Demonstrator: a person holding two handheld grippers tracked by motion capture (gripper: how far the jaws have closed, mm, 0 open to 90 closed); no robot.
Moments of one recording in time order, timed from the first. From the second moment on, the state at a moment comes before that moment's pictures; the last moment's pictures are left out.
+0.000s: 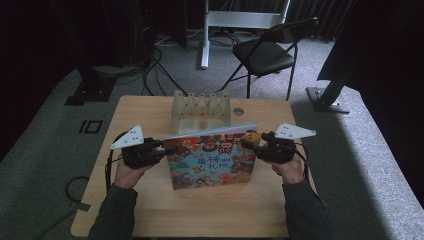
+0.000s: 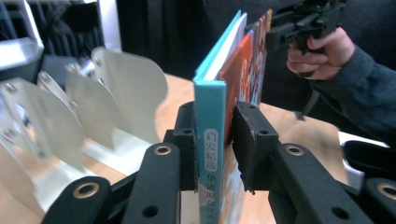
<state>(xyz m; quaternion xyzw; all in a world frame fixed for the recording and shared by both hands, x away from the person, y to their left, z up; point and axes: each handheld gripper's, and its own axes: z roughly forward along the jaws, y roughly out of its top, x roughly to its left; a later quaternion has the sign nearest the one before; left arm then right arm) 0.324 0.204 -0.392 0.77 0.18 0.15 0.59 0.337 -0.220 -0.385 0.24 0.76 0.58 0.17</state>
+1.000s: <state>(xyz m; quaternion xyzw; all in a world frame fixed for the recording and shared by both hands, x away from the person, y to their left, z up) 0.320 0.191 -0.406 0.76 0.19 0.11 0.62 0.339 -0.239 -0.409 0.28 0.77 0.56 0.15</state>
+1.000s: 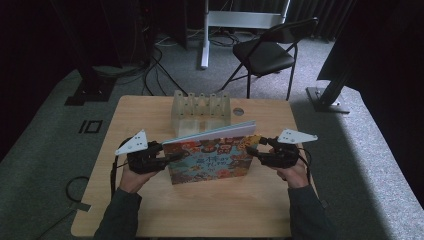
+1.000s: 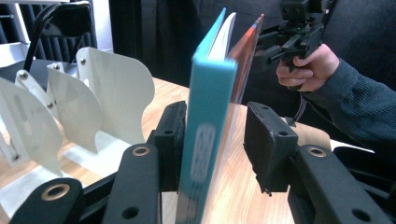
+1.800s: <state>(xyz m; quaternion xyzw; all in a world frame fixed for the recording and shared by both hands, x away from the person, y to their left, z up) 0.323 0.175 -0.392 0.74 0.17 0.14 0.63 0.337 -0.267 -0.427 0.31 0.76 0.55 0.13</state>
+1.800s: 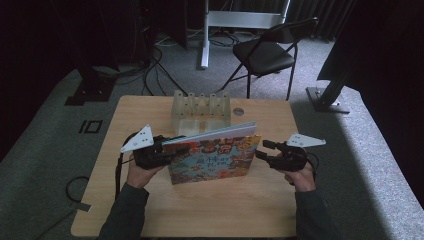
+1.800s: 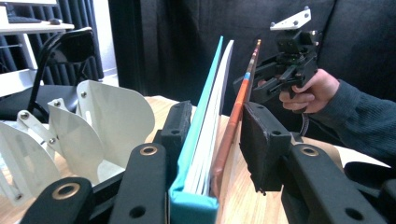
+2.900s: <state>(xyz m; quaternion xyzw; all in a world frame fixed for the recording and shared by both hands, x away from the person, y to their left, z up) 0.299 0.160 -0.400 0.73 0.13 0.16 0.65 0.345 -0.284 -0.455 0.35 0.76 0.53 0.13</state>
